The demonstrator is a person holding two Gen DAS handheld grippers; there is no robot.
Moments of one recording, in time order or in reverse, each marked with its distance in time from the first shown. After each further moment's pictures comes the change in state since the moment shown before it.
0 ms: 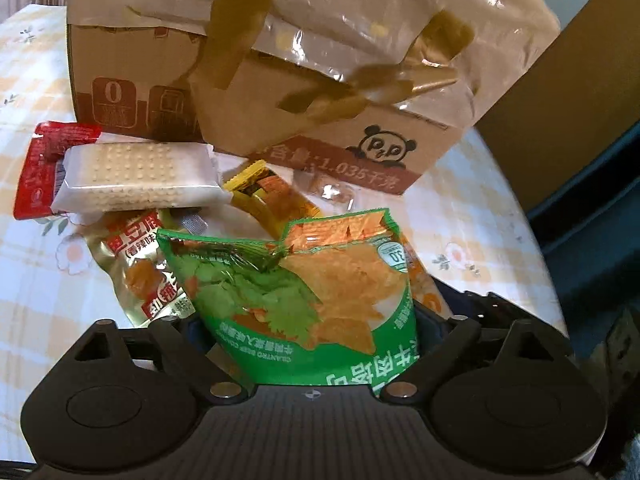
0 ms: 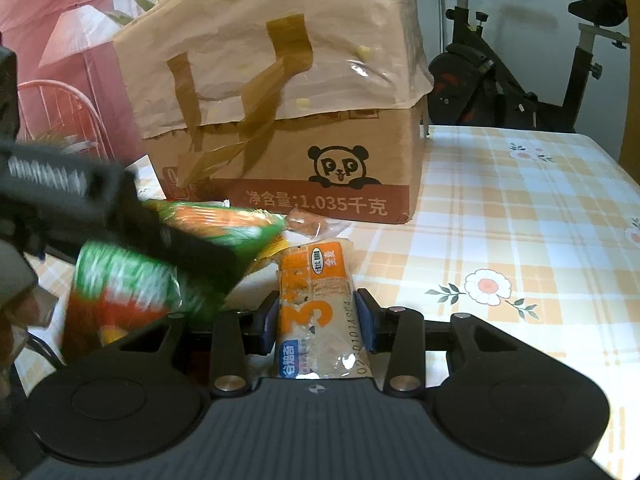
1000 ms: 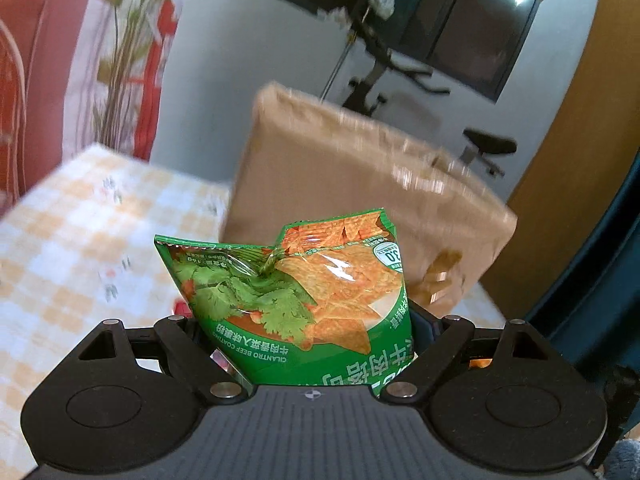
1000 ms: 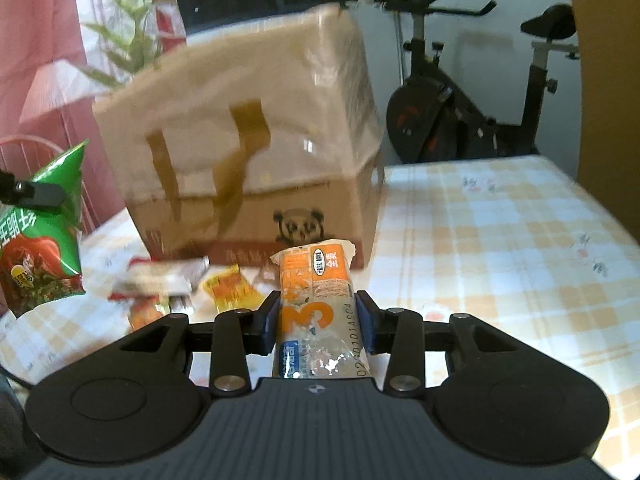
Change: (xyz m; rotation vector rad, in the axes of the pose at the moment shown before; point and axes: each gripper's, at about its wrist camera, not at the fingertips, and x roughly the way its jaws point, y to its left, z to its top) left arm -0.161 0.058 0.025 0.053 -0.437 0.038; right arm -0.046 -0.008 0.017 0.089 -0.135 -0.077
